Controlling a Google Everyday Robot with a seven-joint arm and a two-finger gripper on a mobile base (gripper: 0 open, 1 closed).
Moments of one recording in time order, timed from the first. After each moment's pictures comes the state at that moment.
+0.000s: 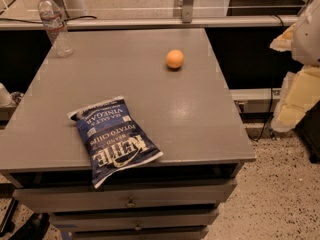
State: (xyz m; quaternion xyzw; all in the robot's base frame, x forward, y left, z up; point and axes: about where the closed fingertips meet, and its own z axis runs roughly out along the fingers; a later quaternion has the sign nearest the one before) arm 0.438 -0.217 0.976 -0.60 0.78 -0.03 0.16
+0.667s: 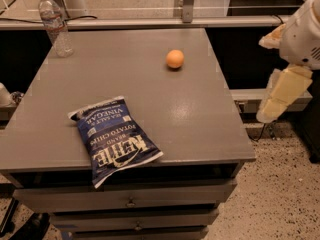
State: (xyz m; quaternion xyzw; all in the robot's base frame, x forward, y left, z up) arm 0.469 -0.211 0.964 -0.61 0.77 -0.02 0.20
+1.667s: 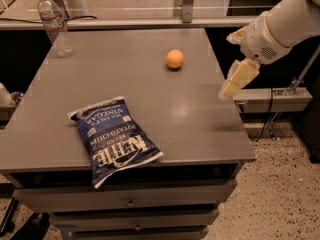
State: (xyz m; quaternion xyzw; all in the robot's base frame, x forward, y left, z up) arm 0.580 -0.176 0.917 -0.60 0.74 0.04 0.30
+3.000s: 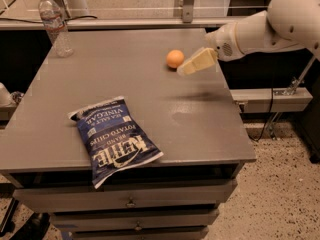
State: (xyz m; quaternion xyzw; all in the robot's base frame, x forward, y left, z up) arm 0.679 -0.112 0.898 -0.45 0.76 0.19 0.43
